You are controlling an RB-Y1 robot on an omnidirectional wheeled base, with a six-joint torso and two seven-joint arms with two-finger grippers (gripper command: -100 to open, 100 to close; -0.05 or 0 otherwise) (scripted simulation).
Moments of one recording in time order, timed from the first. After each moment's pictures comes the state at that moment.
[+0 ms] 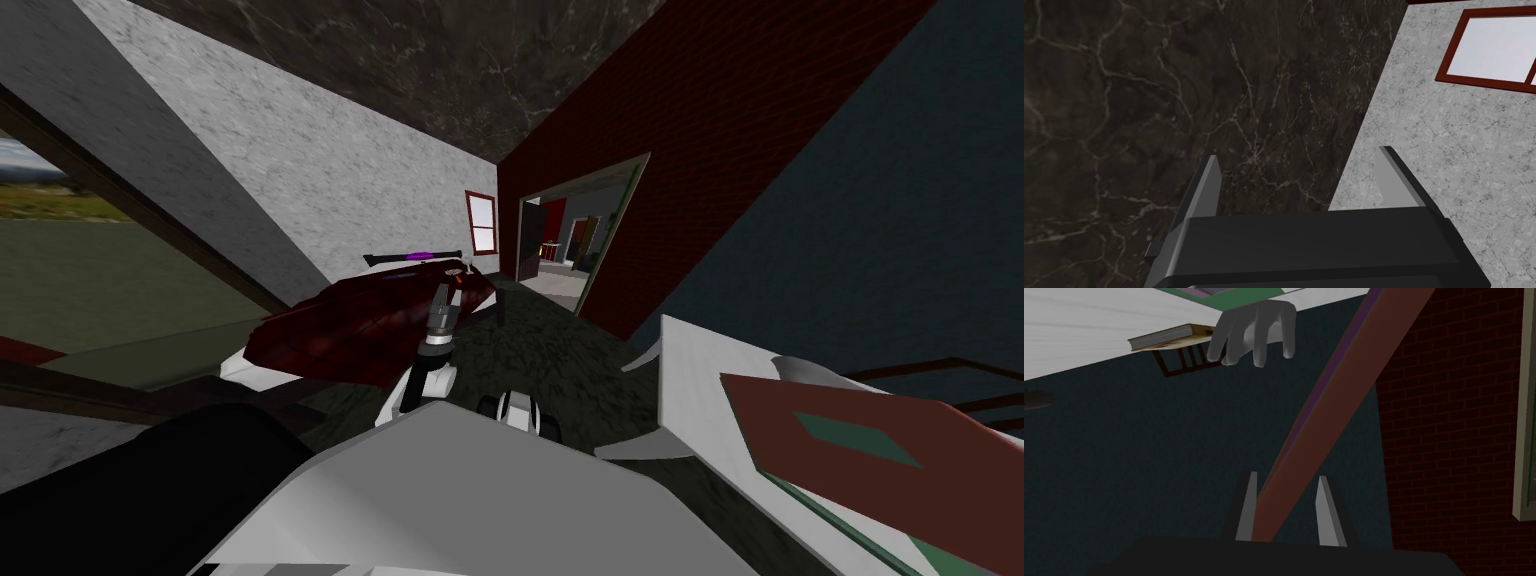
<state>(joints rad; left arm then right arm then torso) 0.45 0.02 0.04 -2.25 -0.10 -0.62 0.00 0.84 -0.62 -0.67 -1.64 0.89 0.05 -0.62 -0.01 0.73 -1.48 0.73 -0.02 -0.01</state>
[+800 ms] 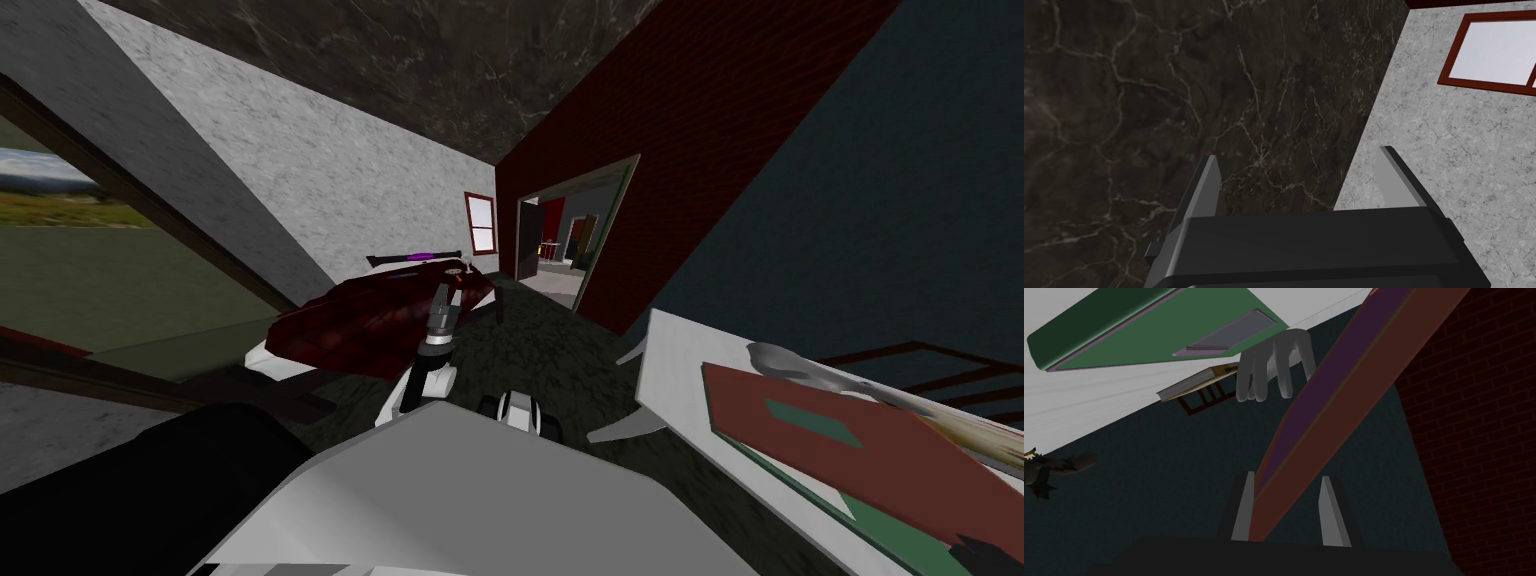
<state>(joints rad) 0.45 0.02 0.04 -2.25 -0.10 -0.62 0.00 0.72 -0.56 -0.64 -1.58 0.80 0.01 -0.60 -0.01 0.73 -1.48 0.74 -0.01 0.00</state>
